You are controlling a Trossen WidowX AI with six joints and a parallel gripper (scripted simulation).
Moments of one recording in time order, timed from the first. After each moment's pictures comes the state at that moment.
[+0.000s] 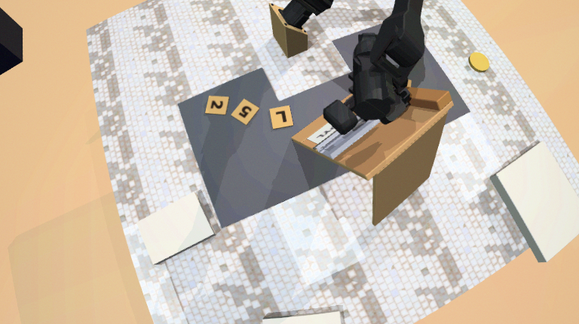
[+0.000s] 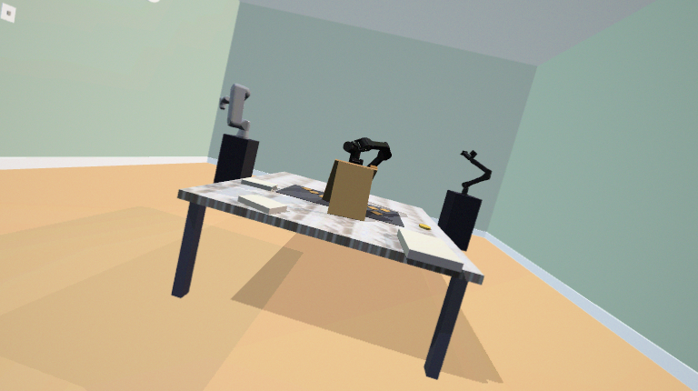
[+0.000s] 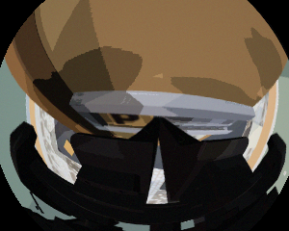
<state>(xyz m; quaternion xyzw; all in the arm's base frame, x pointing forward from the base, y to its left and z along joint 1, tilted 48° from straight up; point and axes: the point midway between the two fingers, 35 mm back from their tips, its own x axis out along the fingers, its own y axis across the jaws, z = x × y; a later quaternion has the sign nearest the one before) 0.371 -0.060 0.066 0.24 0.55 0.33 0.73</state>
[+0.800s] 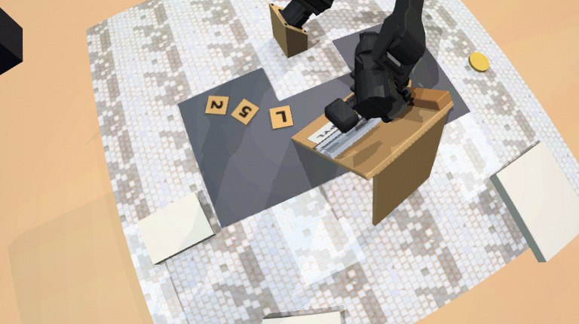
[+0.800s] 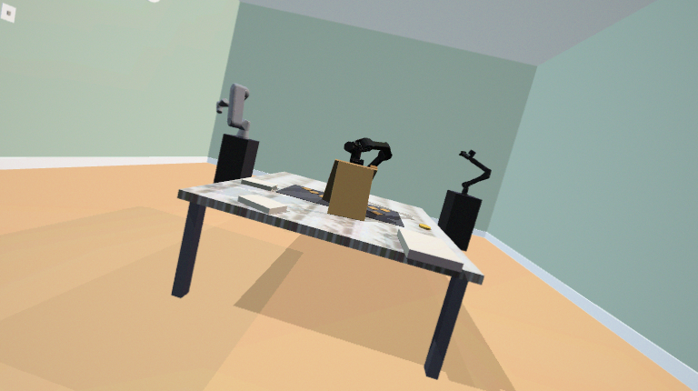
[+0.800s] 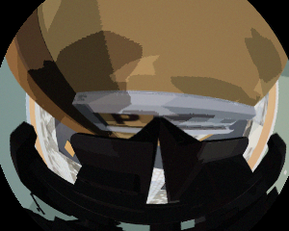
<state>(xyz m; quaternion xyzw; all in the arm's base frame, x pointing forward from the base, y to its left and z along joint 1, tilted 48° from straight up) 0.370 -0.057 0.069 0.24 0.55 0.33 0.73</state>
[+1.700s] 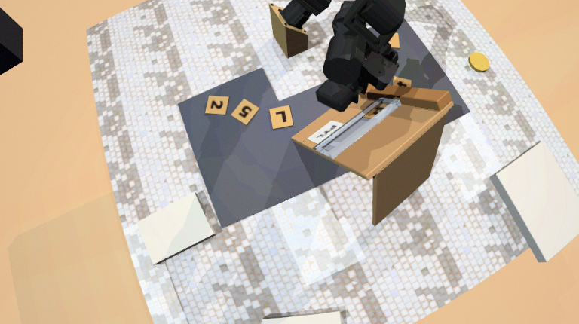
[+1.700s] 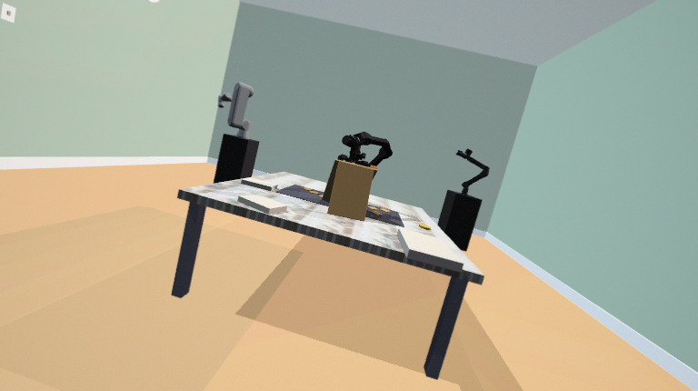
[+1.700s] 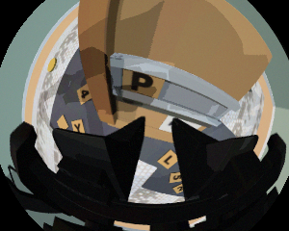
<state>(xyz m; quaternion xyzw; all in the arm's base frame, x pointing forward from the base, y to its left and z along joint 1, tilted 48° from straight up) 0.330 -0.089 0.088 0.17 0.46 0.39 0.78</state>
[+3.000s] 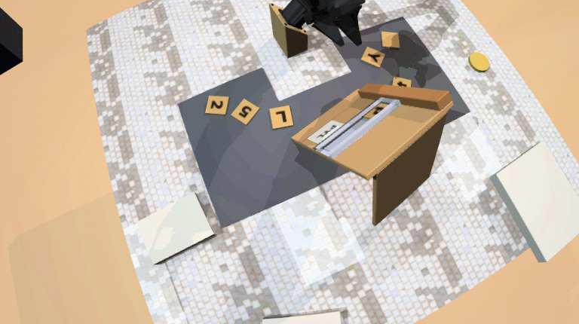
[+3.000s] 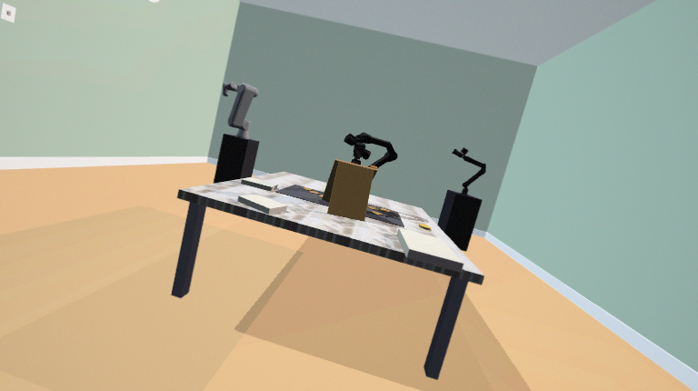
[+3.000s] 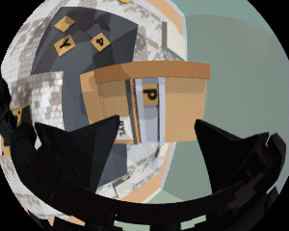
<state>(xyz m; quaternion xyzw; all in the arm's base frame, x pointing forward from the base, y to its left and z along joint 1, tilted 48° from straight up) 0.227 -0.122 0.137 -0.33 0.04 0.35 0.88</state>
